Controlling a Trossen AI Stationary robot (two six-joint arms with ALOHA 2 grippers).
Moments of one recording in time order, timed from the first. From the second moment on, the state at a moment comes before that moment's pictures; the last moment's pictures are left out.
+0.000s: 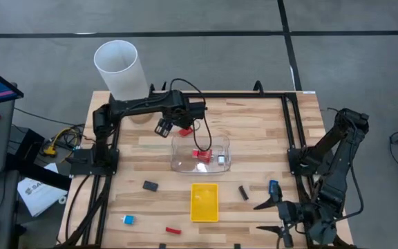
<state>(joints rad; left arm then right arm) 0.24 1.96 1.83 -1.57 -0.48 0.68 1.11 1.36 1.07 -0.38 0.88 0.70</state>
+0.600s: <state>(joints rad) 0.30 1.95 1.73 -1.33 -0.48 1.01 1.15 1.35 1.07 -0.30 0.89 0.70</state>
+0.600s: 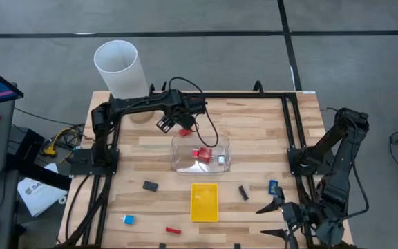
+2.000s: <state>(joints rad) 0.47 1.95 1.37 -0.83 -0.33 1.28 1.29 1.35 1.07 -0.19 0.92 0.65</state>
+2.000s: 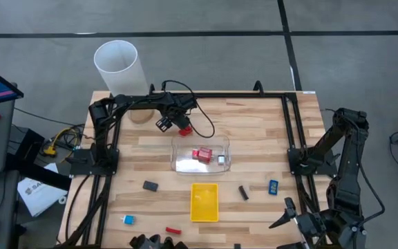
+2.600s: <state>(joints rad) 0.51 1.95 1.28 -0.70 -0.27 1.30 1.29 1.35 1.07 -0.14 0.92 0.65</state>
